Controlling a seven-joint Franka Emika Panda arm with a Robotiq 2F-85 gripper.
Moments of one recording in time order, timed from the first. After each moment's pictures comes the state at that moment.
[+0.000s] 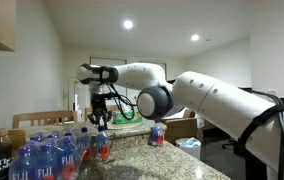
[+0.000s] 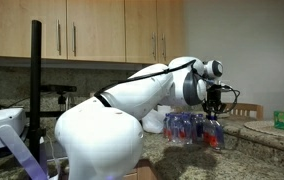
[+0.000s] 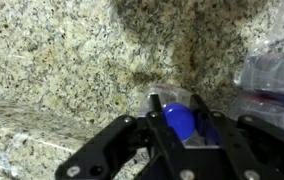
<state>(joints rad) 0.10 1.04 -0.03 -0.40 0.02 1.18 0.19</state>
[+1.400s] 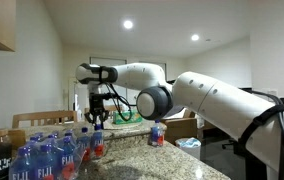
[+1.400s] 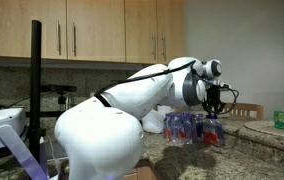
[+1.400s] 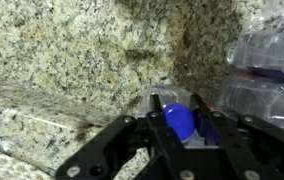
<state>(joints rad) 0.11 1.04 -0.02 -0.39 0.02 1.27 0.19</state>
